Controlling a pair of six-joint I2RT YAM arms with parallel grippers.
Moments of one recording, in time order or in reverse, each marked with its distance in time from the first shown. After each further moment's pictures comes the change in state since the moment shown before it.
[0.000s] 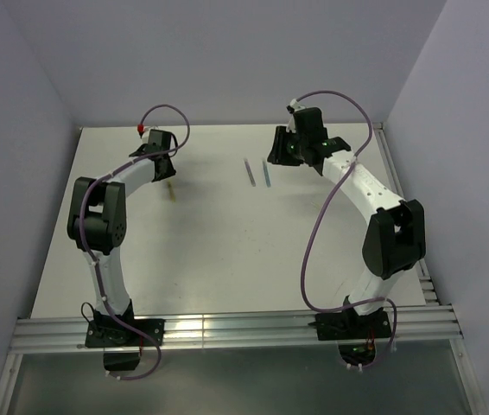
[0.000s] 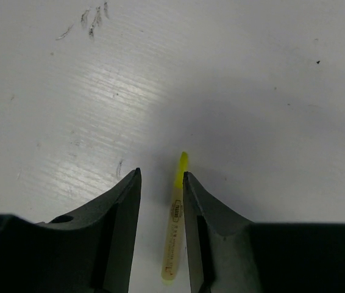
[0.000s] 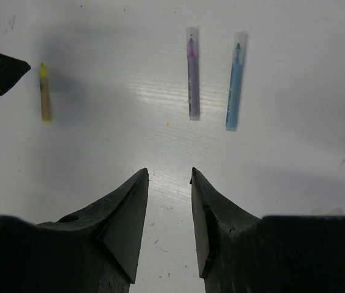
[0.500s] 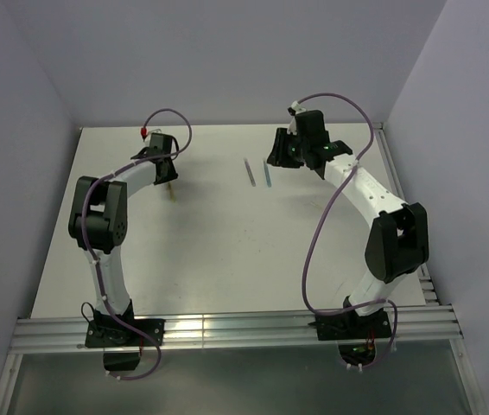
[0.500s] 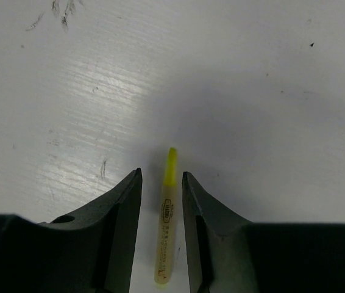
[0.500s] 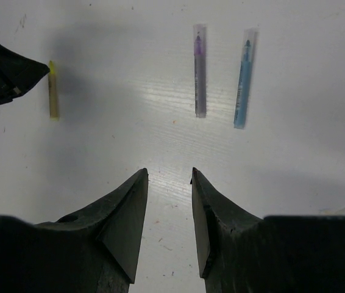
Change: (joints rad) left arm -0.003 0.011 -0.019 0.038 0.053 0.017; right arm 0.000 -0.033 -0.063 0.041 -0.023 0.016
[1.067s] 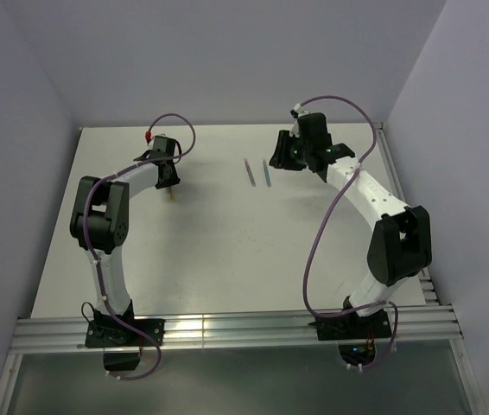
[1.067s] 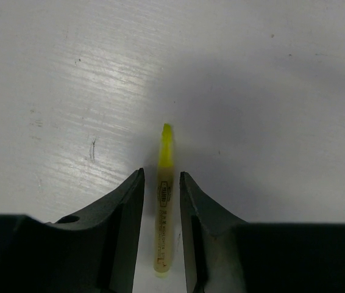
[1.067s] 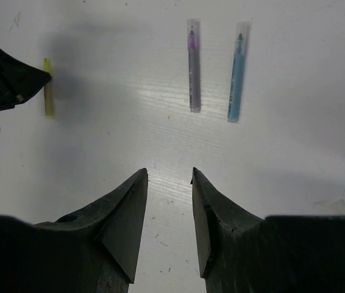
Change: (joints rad) left arm -0.018 0.005 -0.030 -0.018 0.020 0.020; right arm -0.004 -0.026 -0.030 0.008 0.003 -0.001
